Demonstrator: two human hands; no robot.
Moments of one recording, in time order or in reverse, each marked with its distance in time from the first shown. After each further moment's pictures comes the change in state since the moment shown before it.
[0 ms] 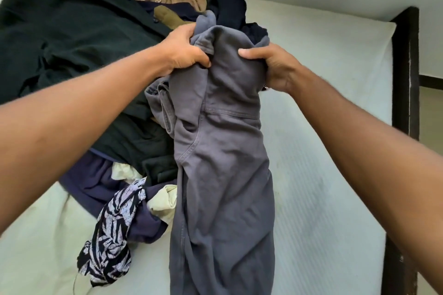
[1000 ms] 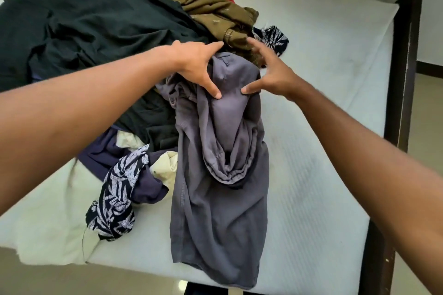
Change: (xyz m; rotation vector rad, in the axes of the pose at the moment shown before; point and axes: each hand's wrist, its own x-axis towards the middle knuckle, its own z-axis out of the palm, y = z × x) left_hand -0.046 0.005 0.032 0.900 -0.368 0.025; right_hand -0.051 0.057 -0.004 -0.699 -0.007 -0.115
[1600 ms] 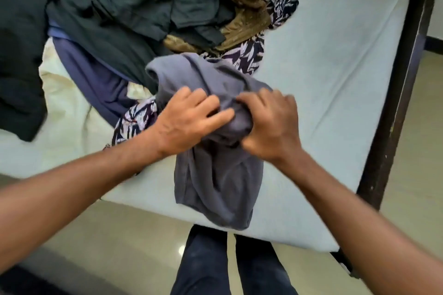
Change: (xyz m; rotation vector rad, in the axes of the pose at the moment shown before) left_hand -0.188 0.064 0.152 0.265 0.961 0.520; right_hand -0.204 -0.014 0.098 -0.716 0.421 -0.427
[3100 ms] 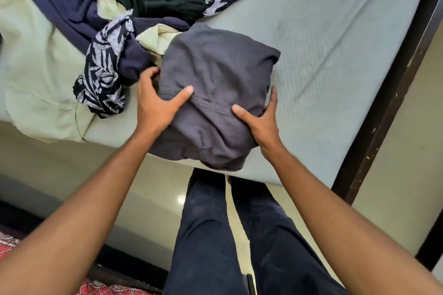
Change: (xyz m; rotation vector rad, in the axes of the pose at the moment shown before) left_hand -0.121 0.103 0.055 -0.811 -0.010 -1.519; right_hand -0.150 -0.010 0.084 1.104 -0.316 1.117
